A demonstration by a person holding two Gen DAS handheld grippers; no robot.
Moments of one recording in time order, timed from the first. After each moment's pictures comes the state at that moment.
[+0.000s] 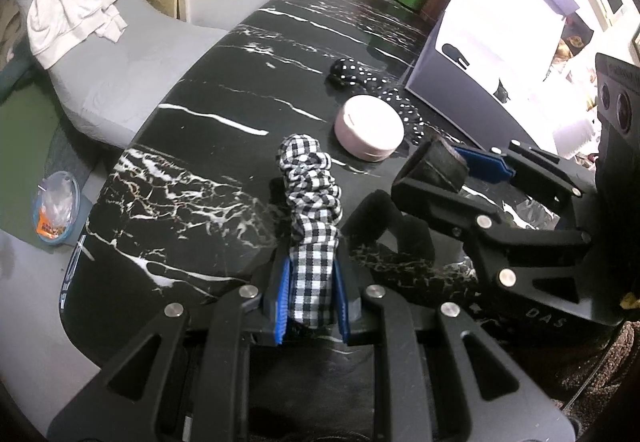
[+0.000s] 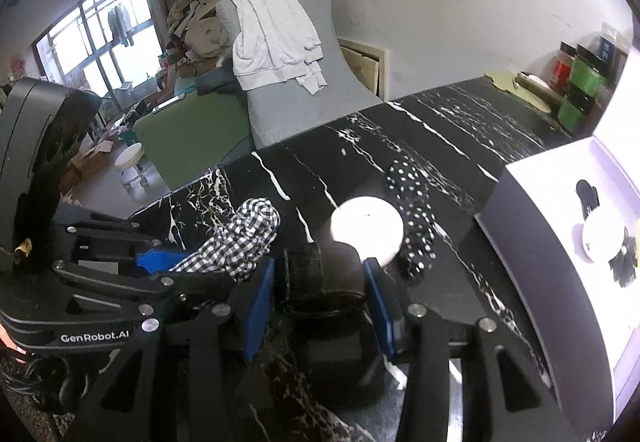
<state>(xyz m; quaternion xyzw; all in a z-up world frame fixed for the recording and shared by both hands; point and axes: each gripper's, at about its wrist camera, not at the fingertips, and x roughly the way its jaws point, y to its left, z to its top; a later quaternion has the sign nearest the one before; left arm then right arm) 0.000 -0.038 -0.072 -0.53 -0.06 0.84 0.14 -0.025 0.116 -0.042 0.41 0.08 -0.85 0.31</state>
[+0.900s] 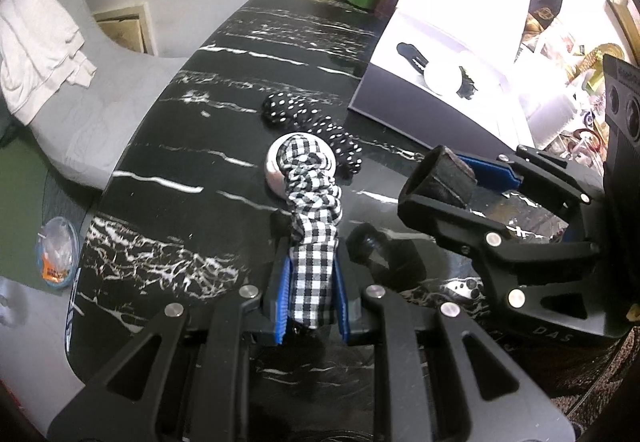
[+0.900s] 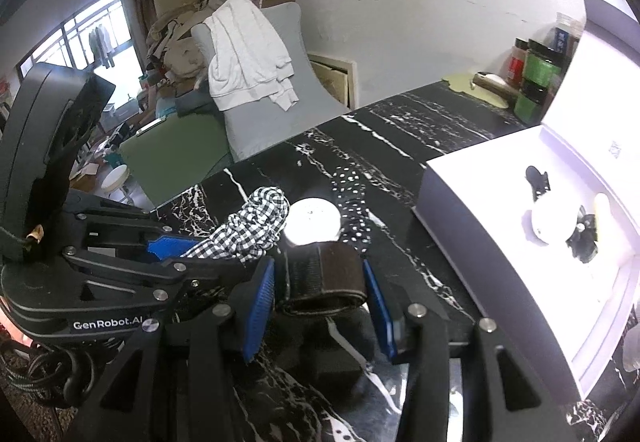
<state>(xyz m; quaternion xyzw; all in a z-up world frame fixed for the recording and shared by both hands) -0.015 0.011 -0.045 -0.51 0.00 0.84 0.18 -0.017 0.163 -0.018 0.40 0.06 -0.88 0.27</state>
